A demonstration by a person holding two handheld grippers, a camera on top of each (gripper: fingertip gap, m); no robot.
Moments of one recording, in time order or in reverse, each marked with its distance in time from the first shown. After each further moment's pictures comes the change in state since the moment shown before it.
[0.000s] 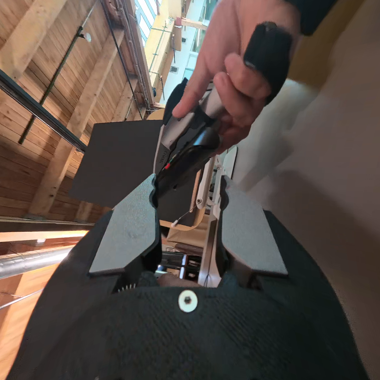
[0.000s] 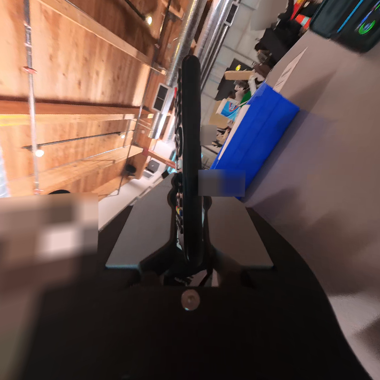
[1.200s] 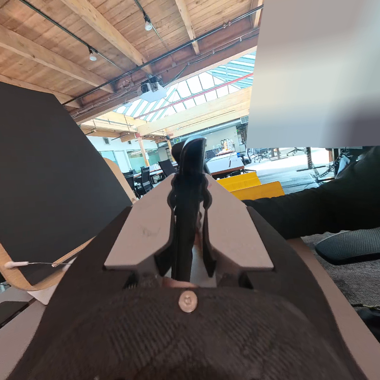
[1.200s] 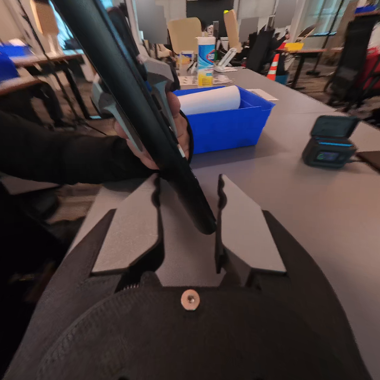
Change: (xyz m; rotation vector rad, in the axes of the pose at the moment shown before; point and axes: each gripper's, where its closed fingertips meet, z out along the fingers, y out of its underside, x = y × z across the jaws) left arm -0.094 -0.035 -0.051 0.630 0.224 -1.222; right arm 0.002 0.064 0.033 -0.382 0.283 -1.108
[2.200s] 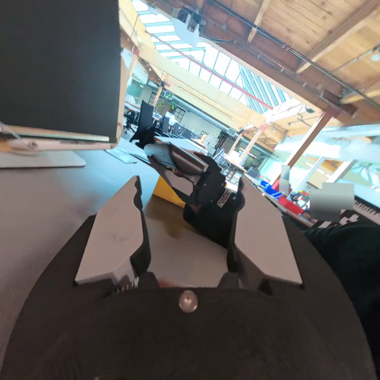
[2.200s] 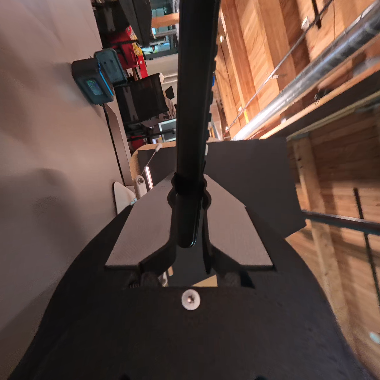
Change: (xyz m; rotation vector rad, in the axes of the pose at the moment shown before) left arm -0.054 0.041 -0.020 -0.151 -0.087 -0.769; right arm 0.097 -0.026 -0.089 -0.381 1.050 -1.295
